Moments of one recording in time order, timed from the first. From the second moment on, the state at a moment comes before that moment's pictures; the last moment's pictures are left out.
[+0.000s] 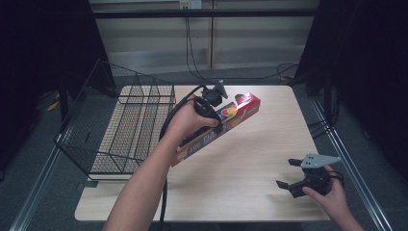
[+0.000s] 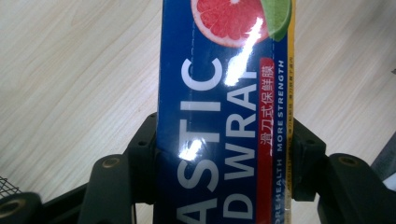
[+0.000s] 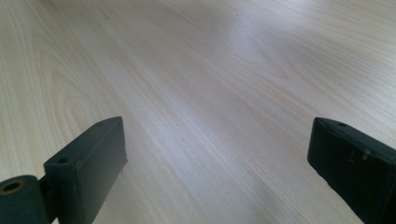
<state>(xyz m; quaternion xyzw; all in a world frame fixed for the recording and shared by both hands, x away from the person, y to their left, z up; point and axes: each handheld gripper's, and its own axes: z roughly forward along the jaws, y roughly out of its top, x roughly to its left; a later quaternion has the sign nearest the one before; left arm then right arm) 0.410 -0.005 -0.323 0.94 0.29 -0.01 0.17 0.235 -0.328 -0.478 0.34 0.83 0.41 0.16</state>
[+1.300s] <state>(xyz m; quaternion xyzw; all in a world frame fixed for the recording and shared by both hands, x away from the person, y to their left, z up) 0.411 0.024 -0.275 0.93 0.33 0.01 0.17 0.236 -0.327 -0.478 0.34 0.83 0.41 0.15</state>
